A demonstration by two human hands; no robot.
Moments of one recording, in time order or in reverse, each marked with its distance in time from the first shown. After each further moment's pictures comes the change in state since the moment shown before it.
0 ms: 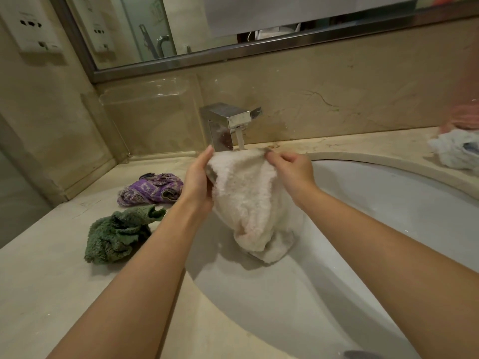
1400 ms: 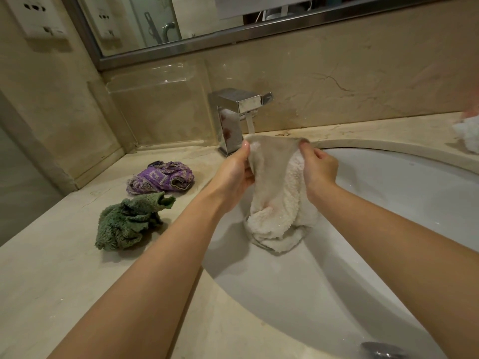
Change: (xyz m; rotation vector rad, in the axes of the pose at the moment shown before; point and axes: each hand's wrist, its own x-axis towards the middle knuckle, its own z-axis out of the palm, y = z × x) left_hand 0.004 -0.018 0.019 0.235 -0.203 -0.030; right_hand 0.005 0.023 -0.002 0.164 0.314 0.148
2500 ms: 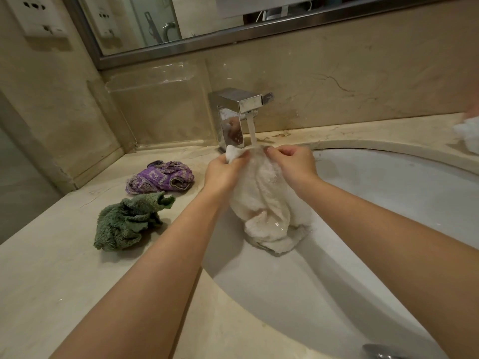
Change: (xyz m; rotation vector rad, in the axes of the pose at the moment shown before) left_hand 0.004 -0.006 -0.013 0.203 0.343 0.036; right_hand -0.009 -0.007 0.017 -0.278 -0.340 -0.204
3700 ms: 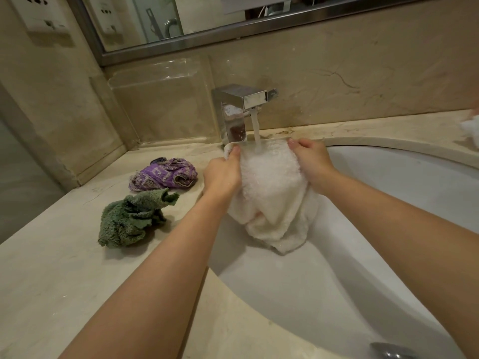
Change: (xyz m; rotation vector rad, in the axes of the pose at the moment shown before) left_hand -0.003 0.002 -0.003 0.431 0.187 -0.011; right_hand 0.010 0.001 -0.018 0.013 -0.032 0.102
